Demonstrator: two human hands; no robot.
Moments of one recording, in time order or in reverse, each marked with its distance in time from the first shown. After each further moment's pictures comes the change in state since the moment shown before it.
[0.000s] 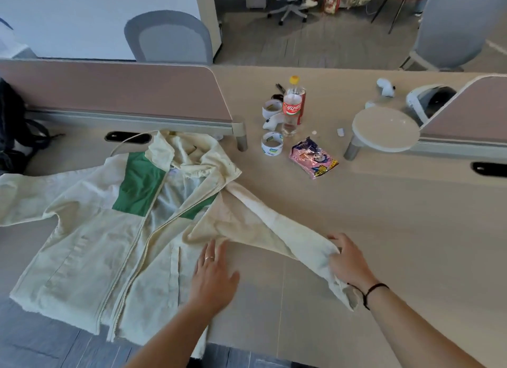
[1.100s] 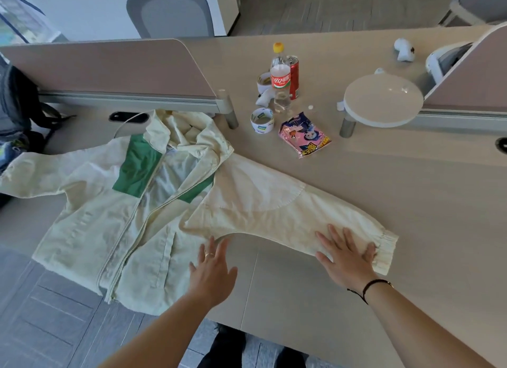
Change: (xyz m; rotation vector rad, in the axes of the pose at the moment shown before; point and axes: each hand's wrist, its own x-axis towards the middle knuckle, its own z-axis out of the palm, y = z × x) left_hand -0.027 0.069 0.058 0.133 -0.195 -0.216; right_hand 0.054 0.112 -0.036 -0.720 -0.311 -0.278
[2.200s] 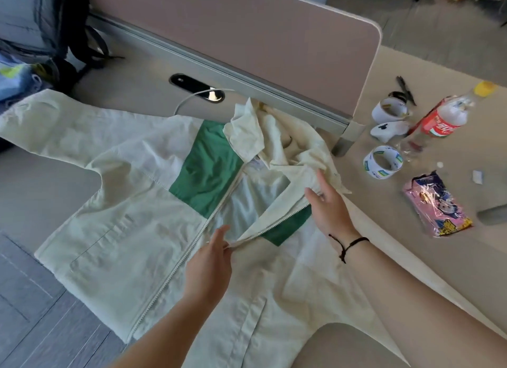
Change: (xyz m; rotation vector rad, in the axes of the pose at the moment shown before) left_hand 0.160 -0.201 -0.083 -0.491 0.446 -0.071; right_hand 0.227 -0.358 -0.081 0.643 0.272 -0.189
